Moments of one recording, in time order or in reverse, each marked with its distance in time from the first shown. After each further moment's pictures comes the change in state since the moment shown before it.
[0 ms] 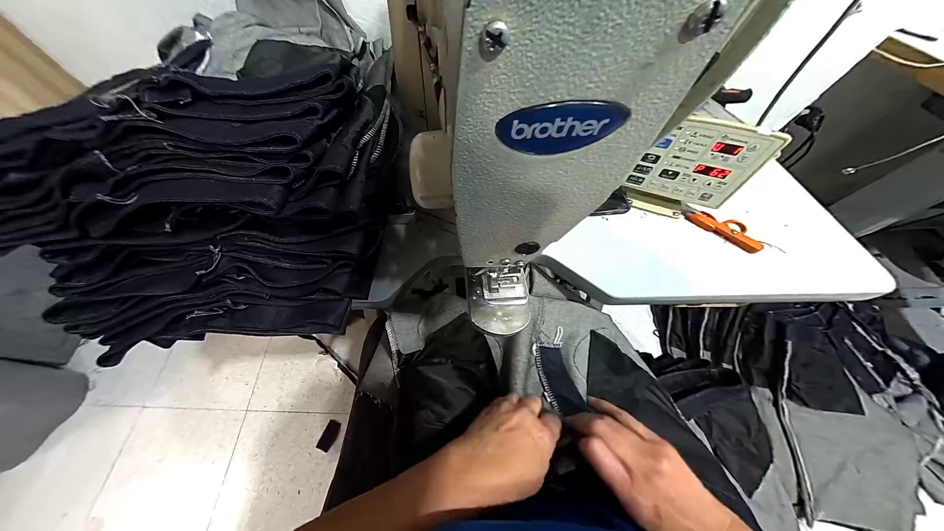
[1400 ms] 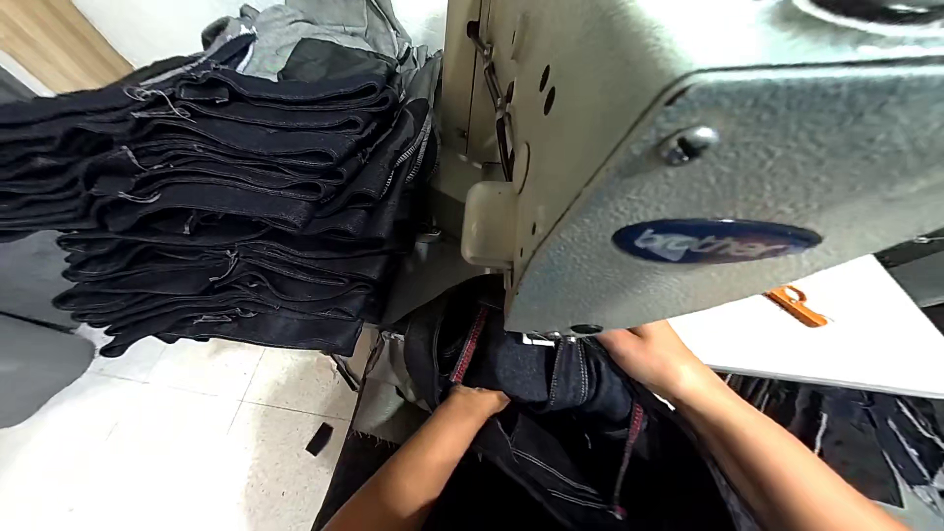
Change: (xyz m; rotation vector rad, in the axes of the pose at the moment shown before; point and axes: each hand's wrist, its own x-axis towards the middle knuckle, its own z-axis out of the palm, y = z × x) left_hand 0.040 -0.049 -0.059 -0.093 -0.223 -0.521; right_hand 0.178 0.087 -0.005 0.684 -0.015 0.604
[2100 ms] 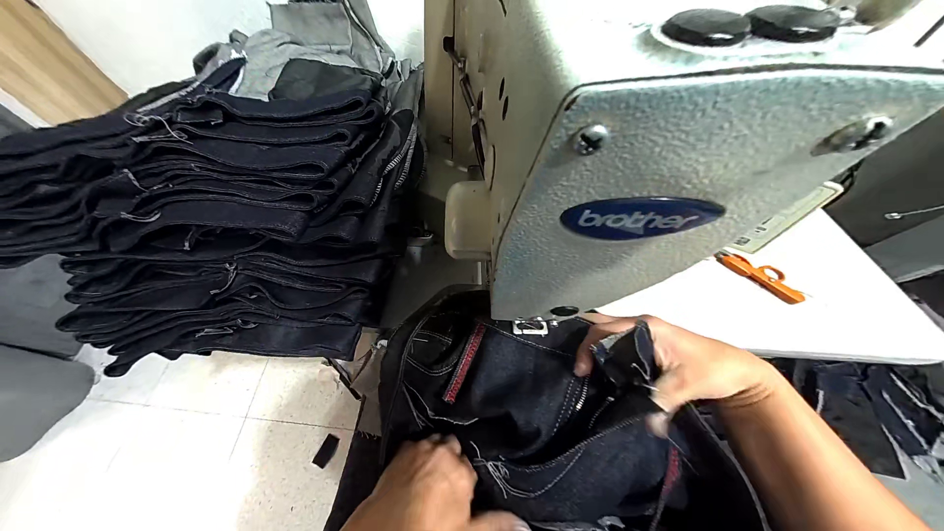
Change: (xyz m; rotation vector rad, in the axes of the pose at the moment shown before) left_hand -0.100 -0.046 0.053 0.076 0.344 0.303; right_hand -0.011 0.029 -0.048 0.456 -0.749 -0.113
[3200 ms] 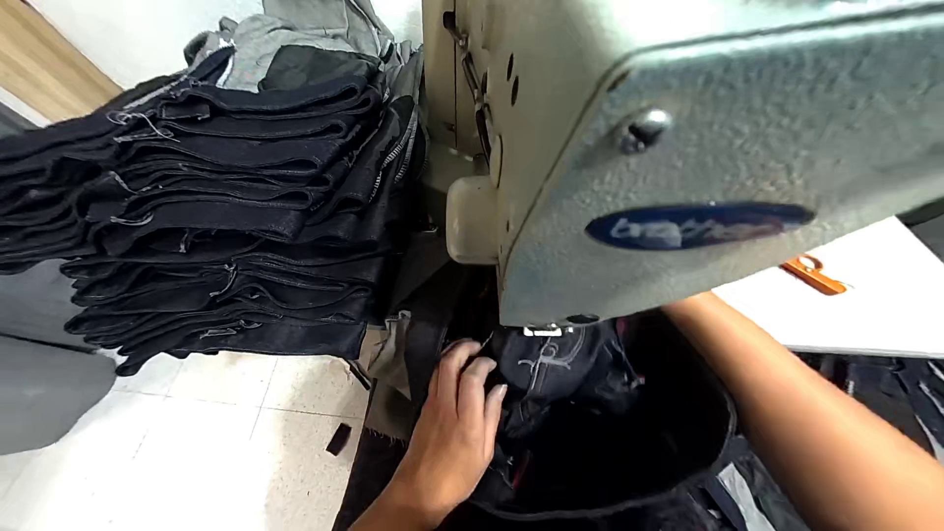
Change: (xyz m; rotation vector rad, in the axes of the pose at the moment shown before) left_hand 0.065 -0.017 0.029 -0.011 1.128 0.155; right_hand 0.066 0.057 -0.052 -1.008 0.638 -0.226
